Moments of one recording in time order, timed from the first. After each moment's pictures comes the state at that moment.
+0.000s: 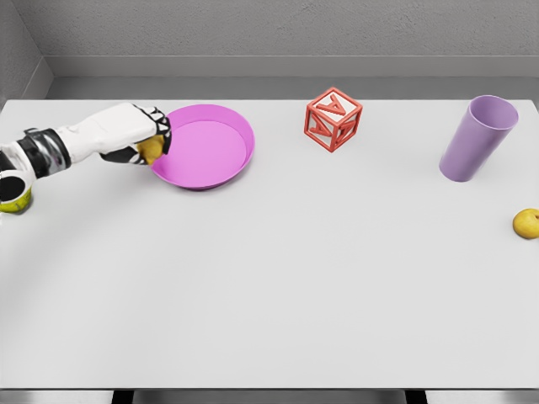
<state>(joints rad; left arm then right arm) -0.69 0.62 -0.54 -1.18 -0.64 -0.61 -0.30 0.07 0.00 -0.13 0.03 0.17 -0.27 -0.03</state>
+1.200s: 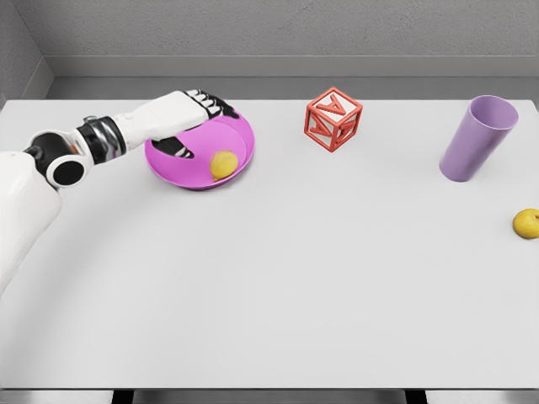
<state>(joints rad) -0.76 0.43 -0.54 -1.08 -0.68 -0.61 -0.30 0.07 0.00 -0.13 0.03 0.17 -0.27 -0.03</state>
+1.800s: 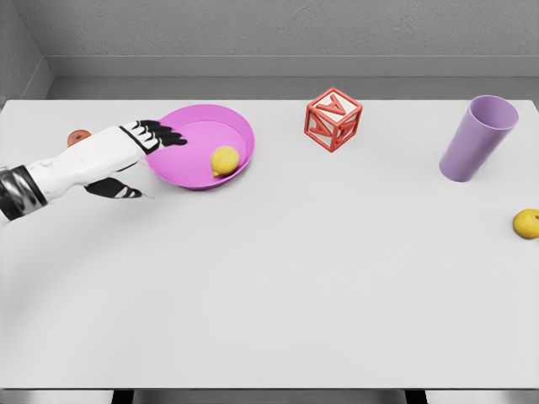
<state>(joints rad) -0.40 0.74 -0.36 -1.48 -0.45 -0.61 -0.29 0.07 0.00 -0.13 0.03 0.17 -0.27 -0.03</state>
